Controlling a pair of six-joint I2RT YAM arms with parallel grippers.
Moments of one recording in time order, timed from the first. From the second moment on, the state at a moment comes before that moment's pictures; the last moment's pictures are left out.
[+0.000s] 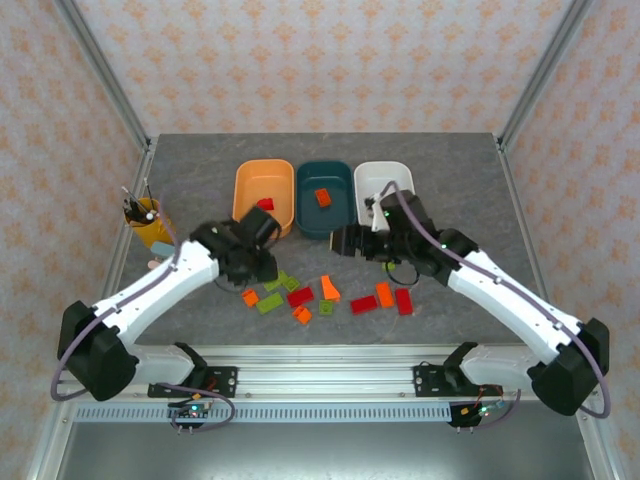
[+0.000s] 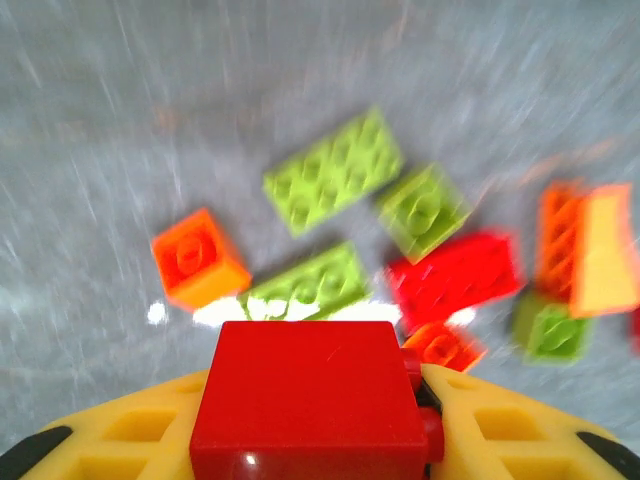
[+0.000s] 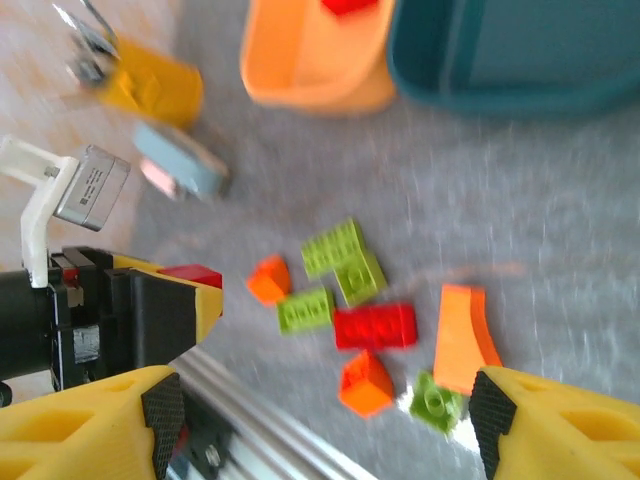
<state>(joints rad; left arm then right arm) -0.55 1.31 1.12 -1.10 -0.05 -0.75 0.67 1.16 1.05 -0.55 -0.28 0.72</state>
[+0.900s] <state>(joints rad) -0.26 2.21 1.82 -1.18 -0.16 -0.54 0.54 1.18 1.11 -0.63 -0.02 0.77</state>
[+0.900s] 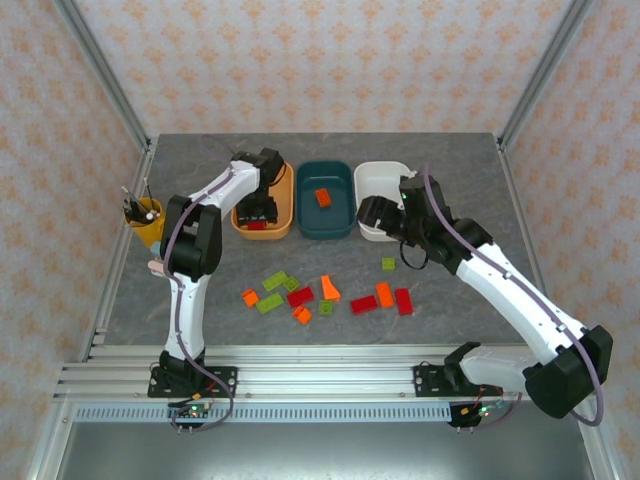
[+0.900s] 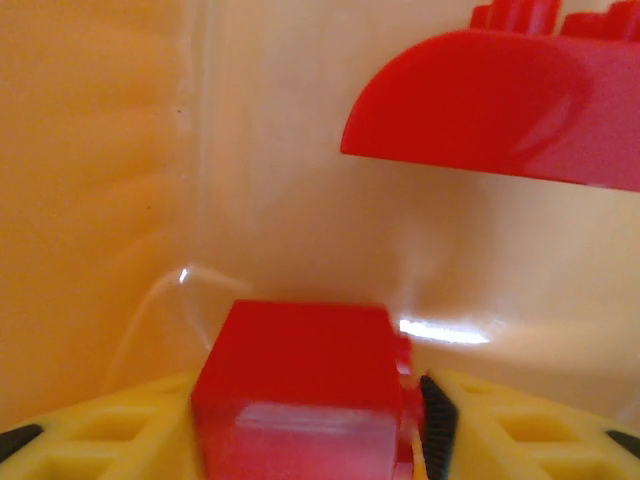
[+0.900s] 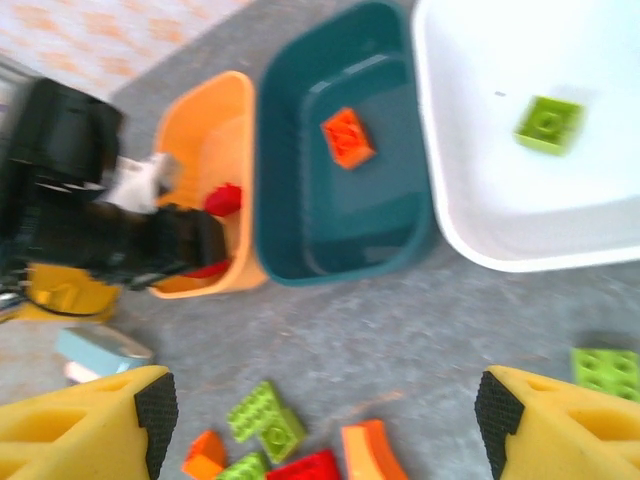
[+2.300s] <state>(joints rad) -0.55 0.95 0.99 -0.84 -0.03 -0.93 0.44 1.73 1.10 -0.74 0.01 0.46</state>
